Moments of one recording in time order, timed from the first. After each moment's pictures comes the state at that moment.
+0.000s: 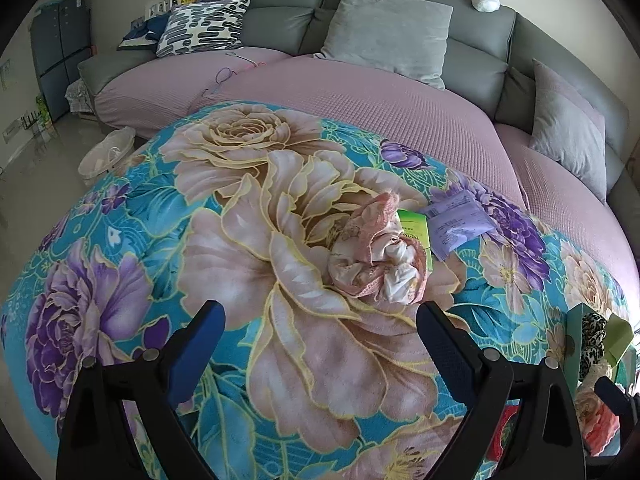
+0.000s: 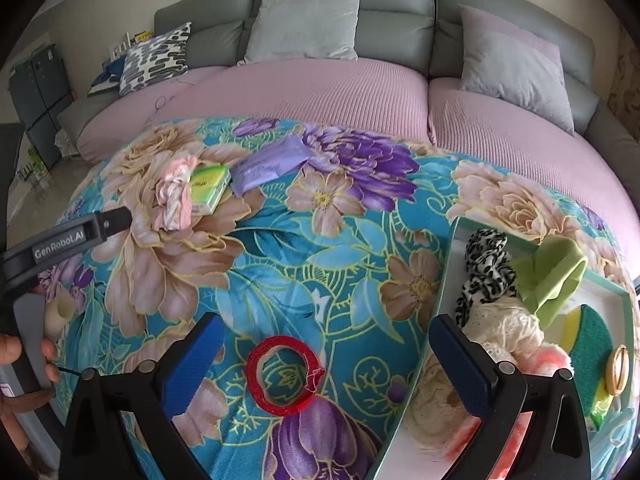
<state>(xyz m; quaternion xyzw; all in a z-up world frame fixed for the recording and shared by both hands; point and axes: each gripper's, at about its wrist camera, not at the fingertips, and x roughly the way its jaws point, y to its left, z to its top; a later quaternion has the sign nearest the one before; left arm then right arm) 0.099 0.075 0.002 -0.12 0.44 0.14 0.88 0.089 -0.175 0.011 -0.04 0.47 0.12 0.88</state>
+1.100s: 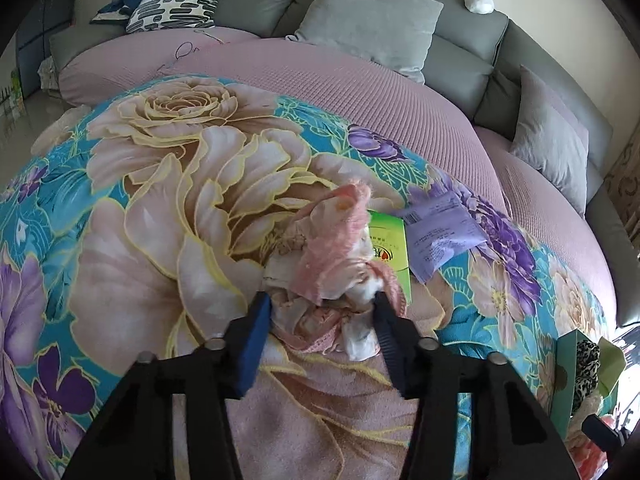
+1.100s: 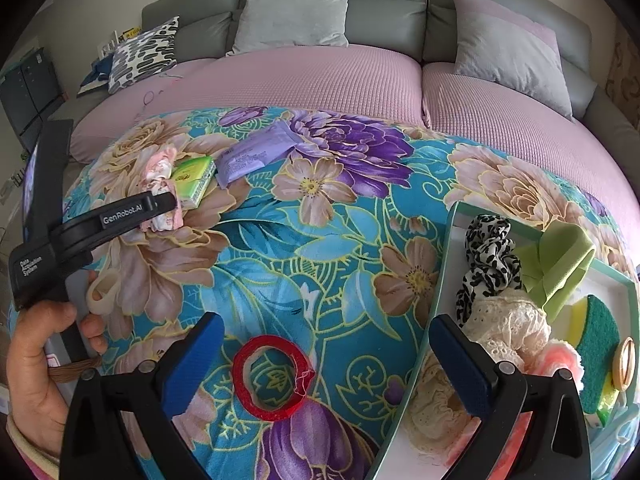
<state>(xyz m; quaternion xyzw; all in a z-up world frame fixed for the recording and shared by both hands) 0.151 0.073 -0.044 -0.17 0.43 0.08 0.88 0.098 -0.179 -0.001 -0.03 0.48 0.11 0.87</state>
